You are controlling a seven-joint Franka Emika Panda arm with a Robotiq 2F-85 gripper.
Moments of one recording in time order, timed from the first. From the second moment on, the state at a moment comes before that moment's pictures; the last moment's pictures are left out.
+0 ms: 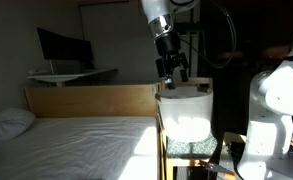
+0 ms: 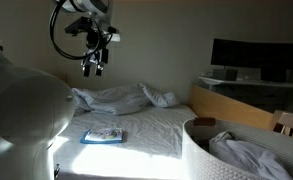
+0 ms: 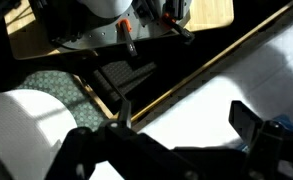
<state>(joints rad) 0.07 -0.62 0.29 -2.39 0.15 1.51 0.46</state>
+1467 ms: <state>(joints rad) 0.09 -0.62 0.27 -2.39 0.17 1.47 0.43</state>
